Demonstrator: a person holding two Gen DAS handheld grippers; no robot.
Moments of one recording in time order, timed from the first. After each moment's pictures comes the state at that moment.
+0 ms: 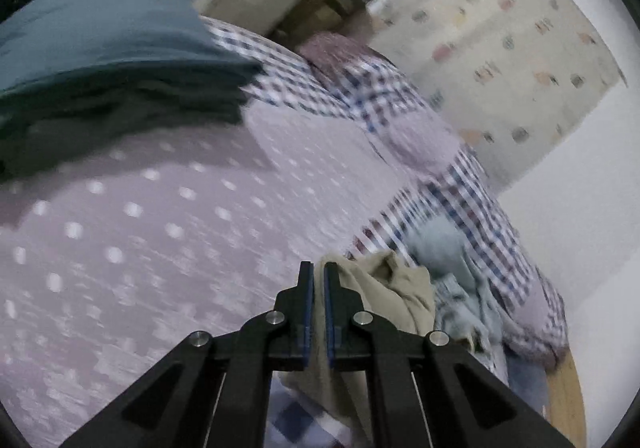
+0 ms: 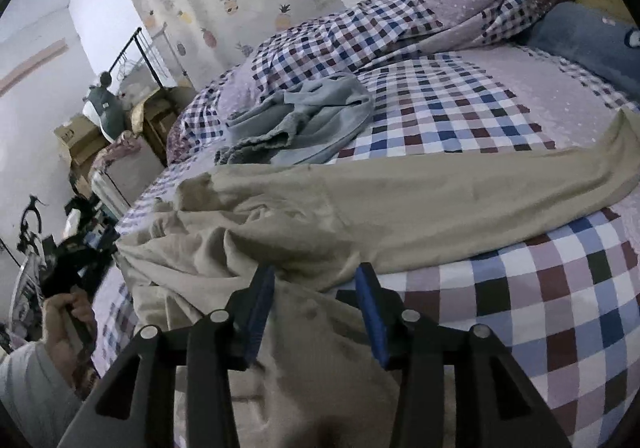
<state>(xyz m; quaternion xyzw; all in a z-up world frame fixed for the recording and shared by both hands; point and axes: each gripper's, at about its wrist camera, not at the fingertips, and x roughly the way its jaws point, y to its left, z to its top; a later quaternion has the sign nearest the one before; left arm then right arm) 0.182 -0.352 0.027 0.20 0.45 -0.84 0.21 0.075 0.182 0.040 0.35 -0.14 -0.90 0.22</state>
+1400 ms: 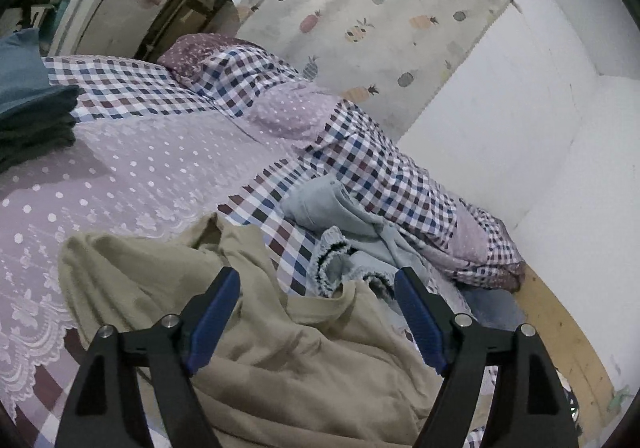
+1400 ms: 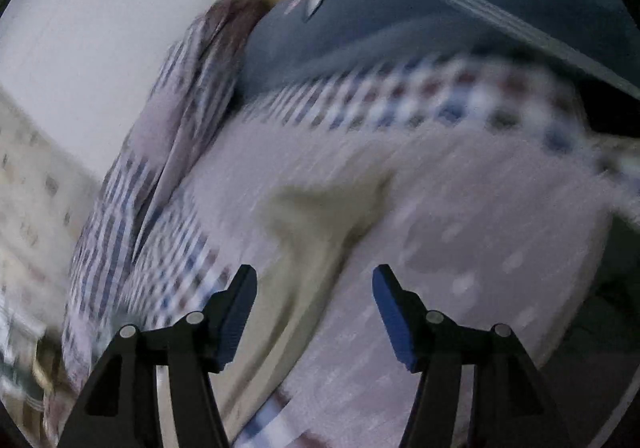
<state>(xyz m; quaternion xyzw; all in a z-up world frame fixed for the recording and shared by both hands) 0.131 -0.243 0.076 0.18 0.34 -0.92 0.02 0.019 0.492 0.032 0.27 -0.40 -0.86 -0.18</state>
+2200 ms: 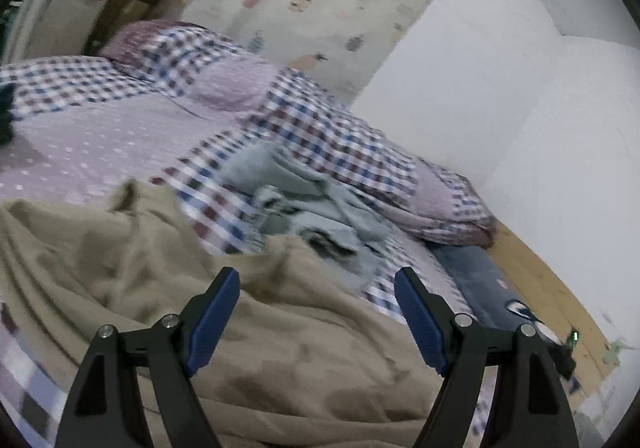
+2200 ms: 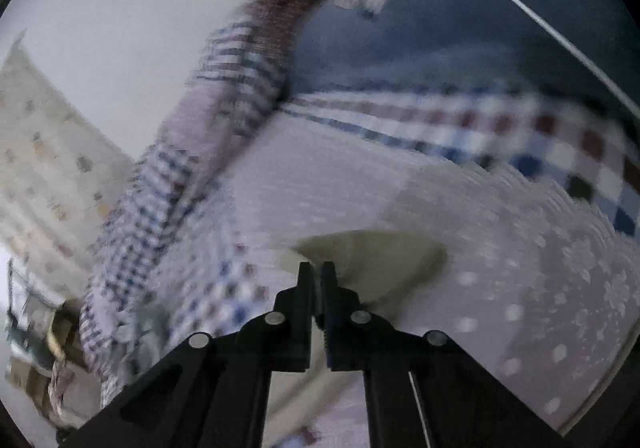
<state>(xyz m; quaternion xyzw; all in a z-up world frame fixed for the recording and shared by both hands) 0.124 -0.174 0.083 0.20 0.30 -0.93 -0.09 -0.035 0.470 0.064 0.27 -0.36 -0.90 -0.04</state>
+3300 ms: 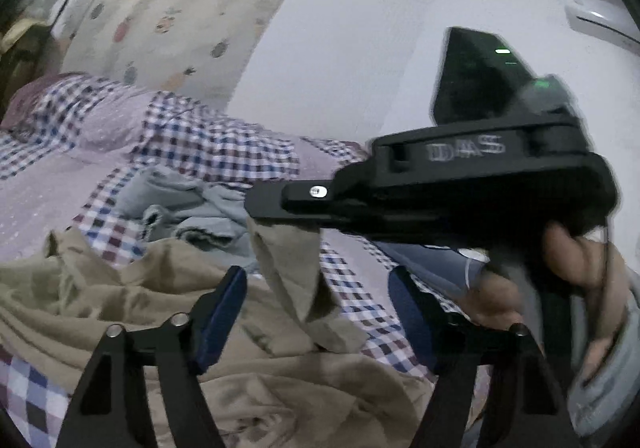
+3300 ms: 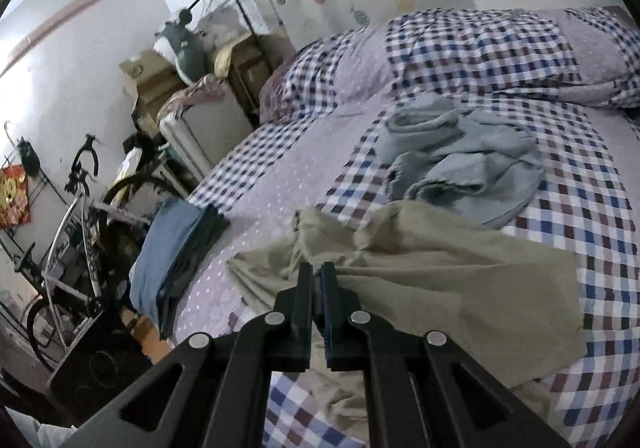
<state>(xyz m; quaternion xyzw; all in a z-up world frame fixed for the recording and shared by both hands) 0.207 -0.136 0.142 0.16 0.20 -0.94 -0.24 0.078 -0.027 0.192 0.39 -0.04 -0.84 0.36</state>
